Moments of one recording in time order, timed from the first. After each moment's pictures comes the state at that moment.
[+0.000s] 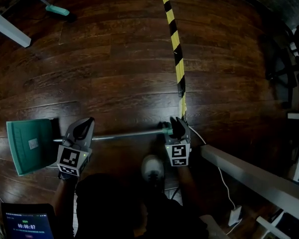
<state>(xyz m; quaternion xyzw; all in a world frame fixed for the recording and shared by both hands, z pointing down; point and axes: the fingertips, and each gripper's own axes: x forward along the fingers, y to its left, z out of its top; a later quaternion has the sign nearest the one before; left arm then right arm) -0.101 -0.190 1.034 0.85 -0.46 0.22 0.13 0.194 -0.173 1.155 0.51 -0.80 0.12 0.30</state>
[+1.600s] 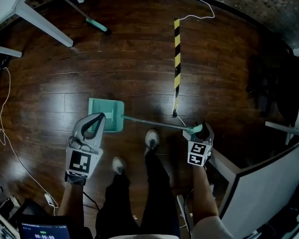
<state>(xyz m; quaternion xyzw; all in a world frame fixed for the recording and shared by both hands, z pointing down) -0.124 -0.209 0.570 0.83 -0.48 0.25 0.11 0.268 -0.192 0.736 0.57 -0.69 0.12 0.44</state>
